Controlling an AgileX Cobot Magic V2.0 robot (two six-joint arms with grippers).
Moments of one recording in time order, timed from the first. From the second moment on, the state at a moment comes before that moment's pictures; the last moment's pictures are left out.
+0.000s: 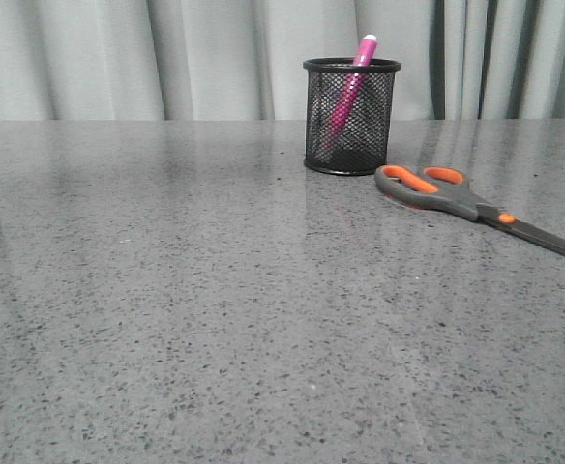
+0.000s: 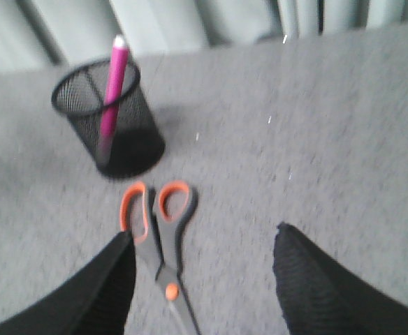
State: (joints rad) left arm -0.29 1.61 -1.73 -0.87 0.71 1.16; right arm 0.03 0.72 -0.60 0.54 0.36 -0.35
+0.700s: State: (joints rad) left arm -0.14 0.90 -0.79 -0.95 0.32 1.09; right arm 0.12 1.14 -0.91 0.53 0.73 -0.60
